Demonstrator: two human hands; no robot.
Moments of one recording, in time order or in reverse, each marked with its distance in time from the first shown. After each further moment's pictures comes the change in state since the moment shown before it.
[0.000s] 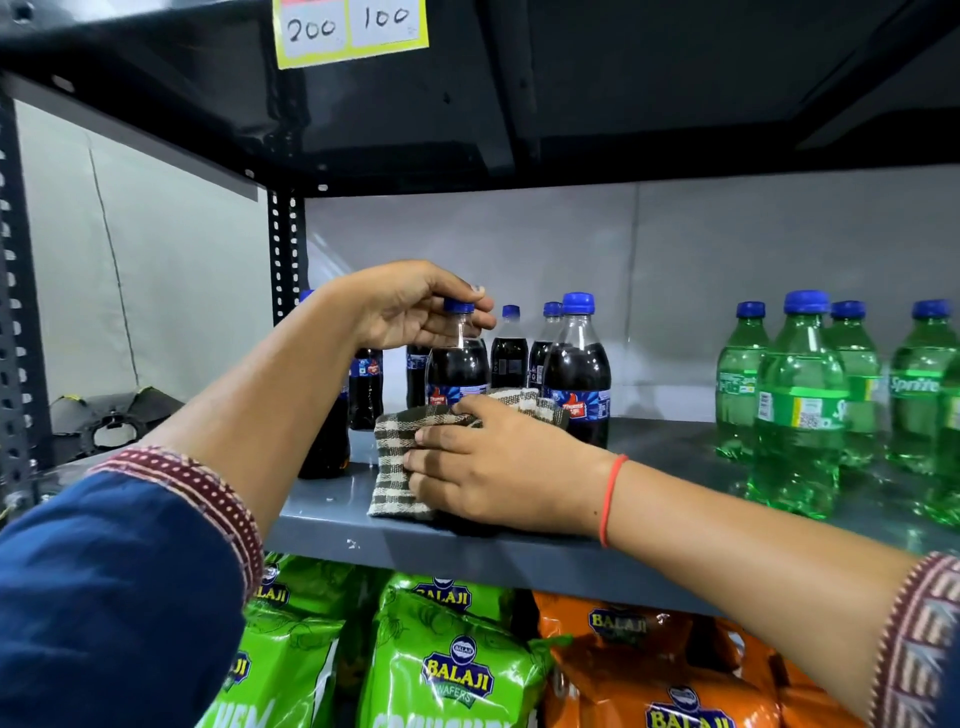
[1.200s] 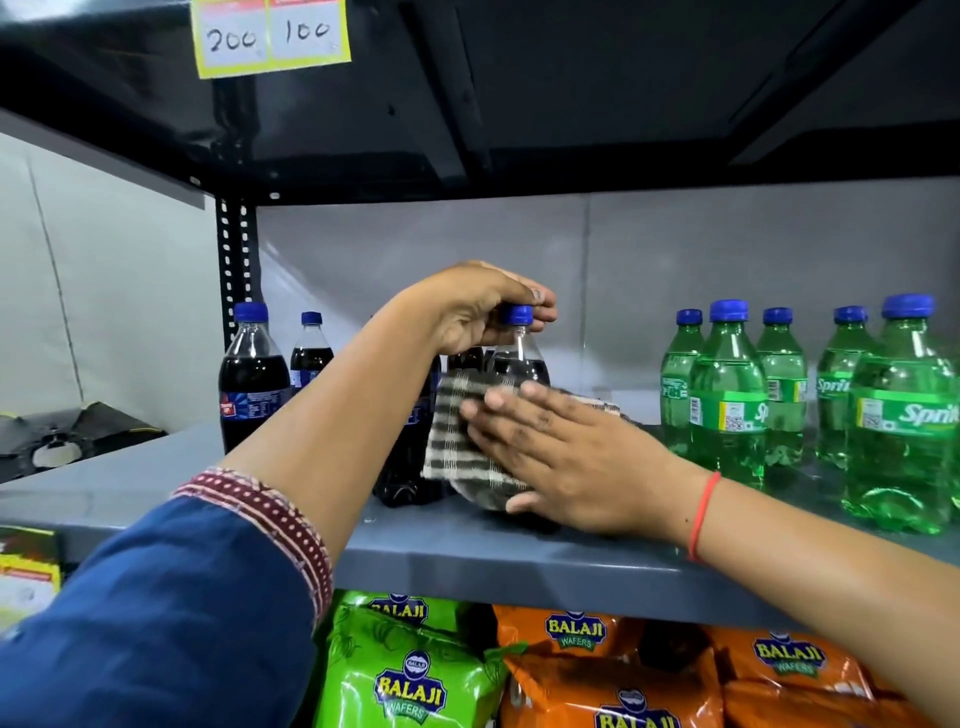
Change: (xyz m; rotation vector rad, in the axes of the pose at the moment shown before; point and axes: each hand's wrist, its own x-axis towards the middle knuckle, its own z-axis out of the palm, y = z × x) left_hand 0.032 0.025 0.090 -0.032 -0.048 0.139; right_hand -0.090 0.030 -0.007 -0.208 -0.070 0.230
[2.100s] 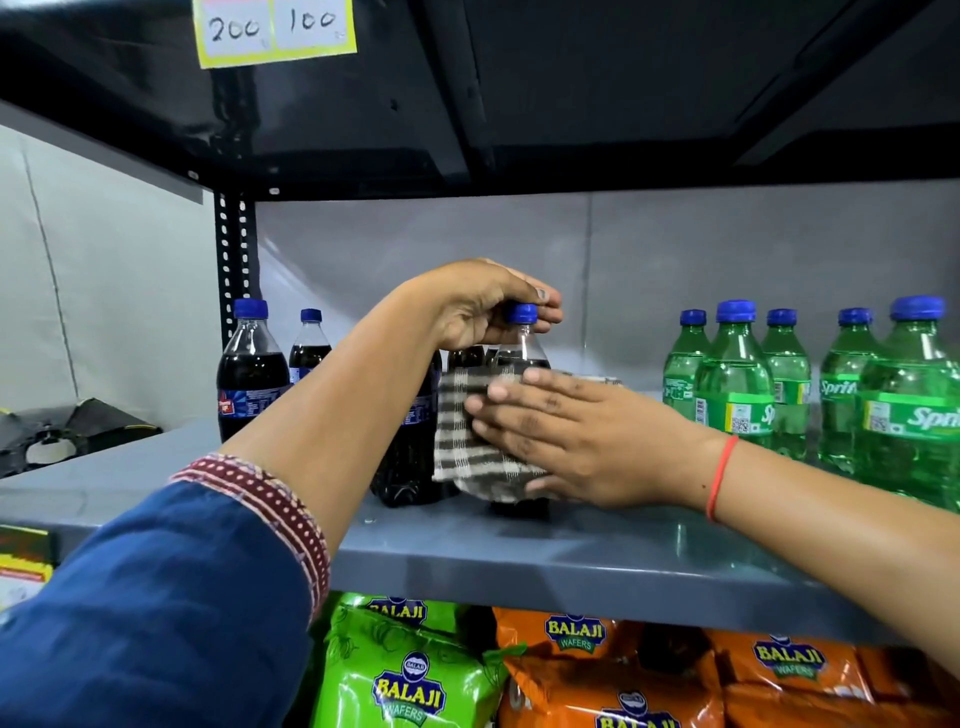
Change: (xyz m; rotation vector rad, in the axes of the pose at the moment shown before) left_hand 0.005 0.001 -0.002 0.025 -0.036 -0.020; right_hand 0.000 0.017 0.003 -0.038 0.036 -0.142
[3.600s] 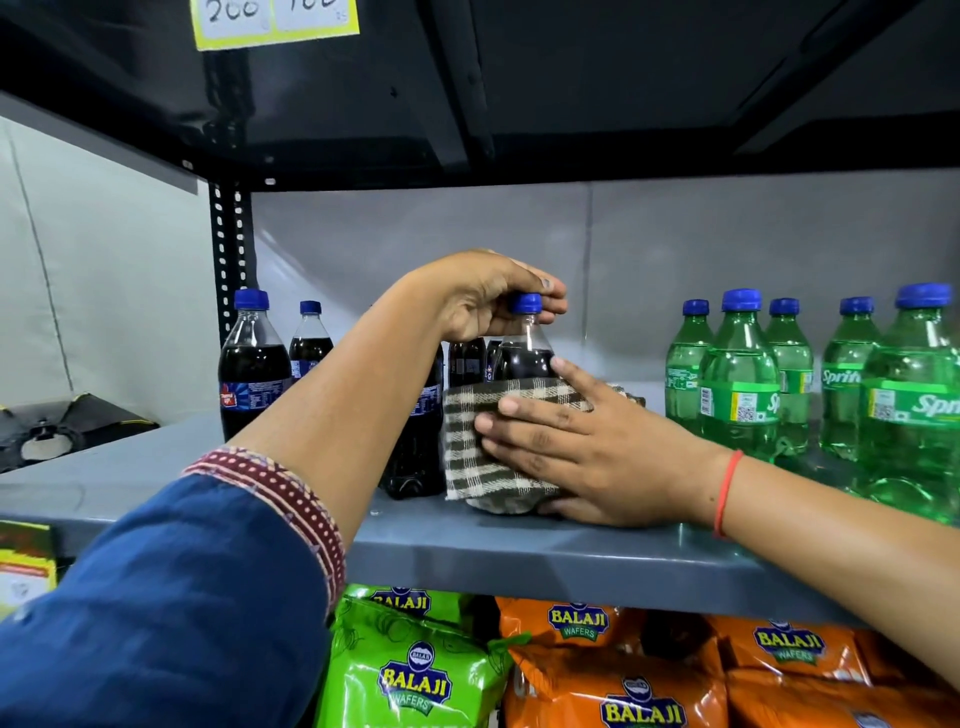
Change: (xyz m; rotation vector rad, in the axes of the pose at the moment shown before) left_hand -0.004 0.000 0.000 -0.004 -0.020 -0.007; right_hand -0.010 -0.009 0.002 0.100 -0.087 0.006
